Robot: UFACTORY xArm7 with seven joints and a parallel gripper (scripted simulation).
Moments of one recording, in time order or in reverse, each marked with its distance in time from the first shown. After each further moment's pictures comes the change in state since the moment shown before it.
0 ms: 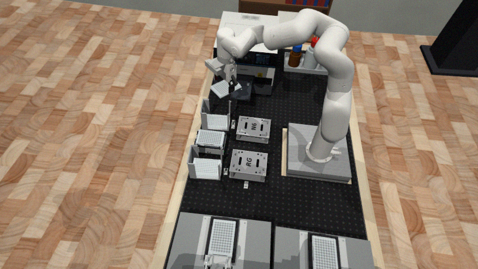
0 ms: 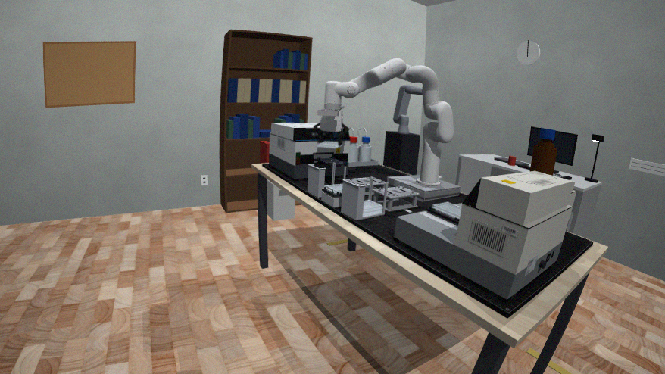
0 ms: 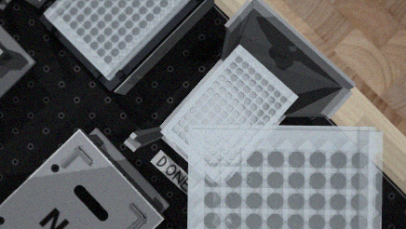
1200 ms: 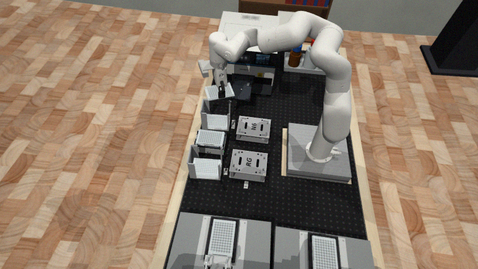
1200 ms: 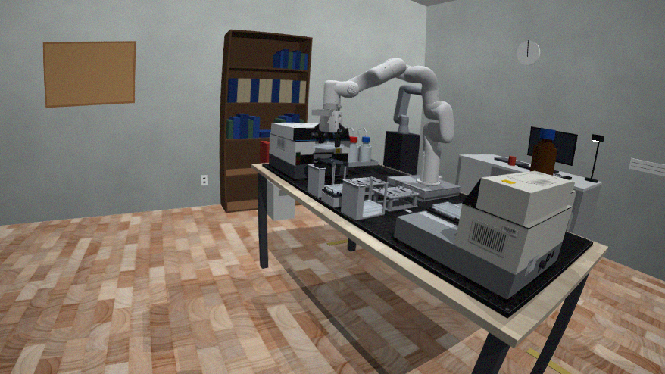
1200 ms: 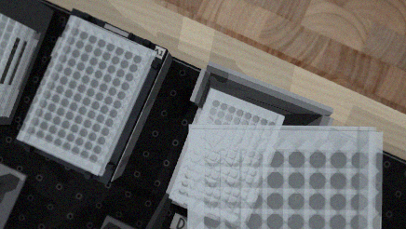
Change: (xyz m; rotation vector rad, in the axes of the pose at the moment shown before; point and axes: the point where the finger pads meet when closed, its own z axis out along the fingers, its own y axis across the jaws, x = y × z) arm 0.043 -0.007 0.000 0.000 -0.001 0.367
